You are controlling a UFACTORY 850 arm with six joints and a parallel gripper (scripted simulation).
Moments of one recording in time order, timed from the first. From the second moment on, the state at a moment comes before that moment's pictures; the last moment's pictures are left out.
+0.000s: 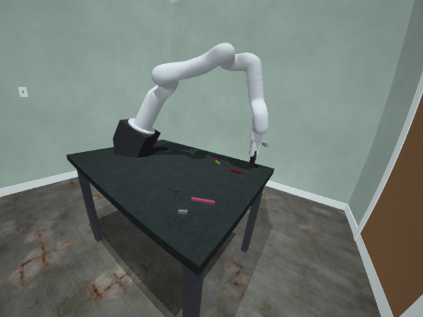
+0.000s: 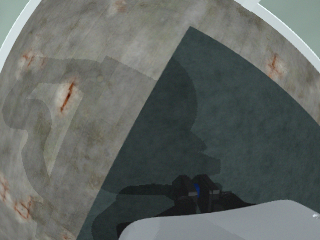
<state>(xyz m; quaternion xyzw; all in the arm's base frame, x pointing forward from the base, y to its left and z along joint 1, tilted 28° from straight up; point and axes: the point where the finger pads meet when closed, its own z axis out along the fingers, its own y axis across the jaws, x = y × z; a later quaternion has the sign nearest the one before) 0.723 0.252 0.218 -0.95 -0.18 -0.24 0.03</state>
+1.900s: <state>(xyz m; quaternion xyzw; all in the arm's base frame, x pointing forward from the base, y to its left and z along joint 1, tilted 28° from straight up) 0.688 0.240 0.288 -0.95 -0.18 -0.24 0.03</state>
